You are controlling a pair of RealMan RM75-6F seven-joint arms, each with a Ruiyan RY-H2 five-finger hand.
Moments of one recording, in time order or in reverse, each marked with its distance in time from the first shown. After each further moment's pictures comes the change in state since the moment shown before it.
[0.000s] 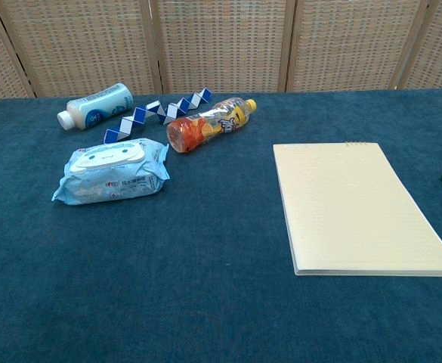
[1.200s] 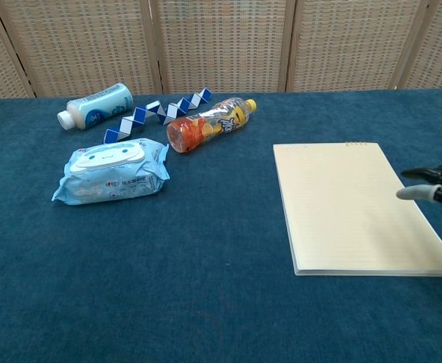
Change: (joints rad) left arm -0.032 0.046 -0.034 -0.081 -0.060 -0.042 0.021; right arm 0.225 -0.259 -0.090 0.226 -0.238 -0.265 -0.030
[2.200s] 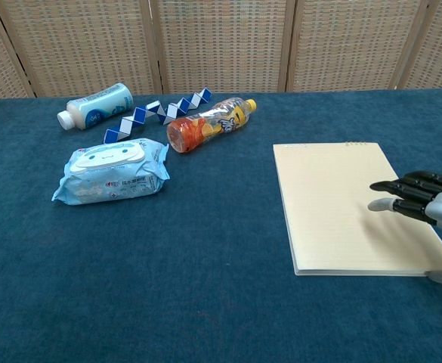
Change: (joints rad) left arm -0.002 0.001 -0.006 0.003 -0.025 -0.001 -0.006; right arm 0.099 -0.101 0.008 0.140 0.075 -0.126 -0.076
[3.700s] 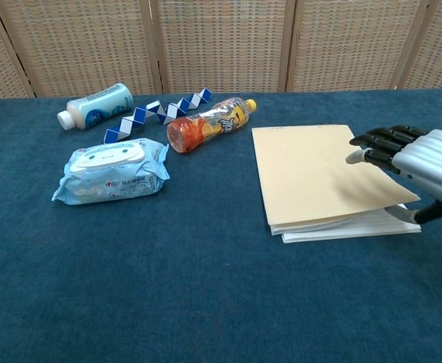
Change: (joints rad) left arm 0.005 0.010 -0.005 0.003 -0.013 0.005 -0.031; right arm 0.097 -0.157 0.078 0.220 0.038 0.104 -0.006
